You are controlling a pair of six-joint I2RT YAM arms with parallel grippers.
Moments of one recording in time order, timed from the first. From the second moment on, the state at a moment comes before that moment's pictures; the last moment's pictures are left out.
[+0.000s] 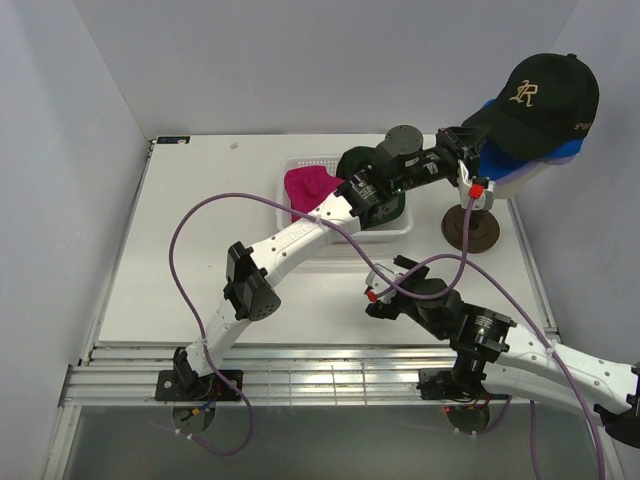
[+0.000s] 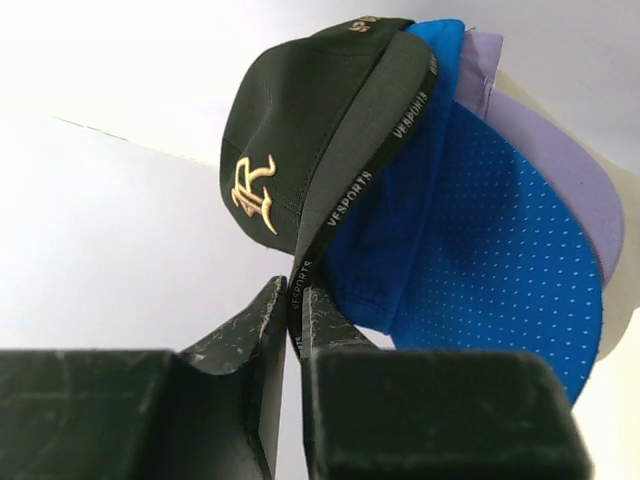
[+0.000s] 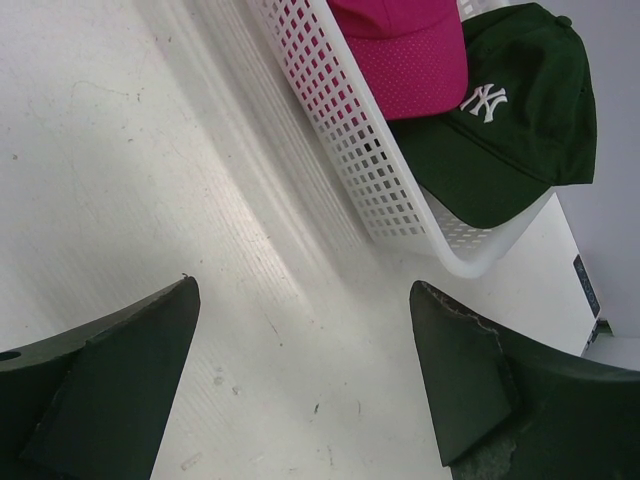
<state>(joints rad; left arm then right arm) -1.03 2.27 2.48 -0.01 0.28 1.26 1.11 0.63 0.48 -0.24 0.38 -0.51</state>
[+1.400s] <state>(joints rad) -0.95 2.26 2.24 0.30 0.43 1.23 1.11 0.67 0.47 -0.24 0.39 -0.50</state>
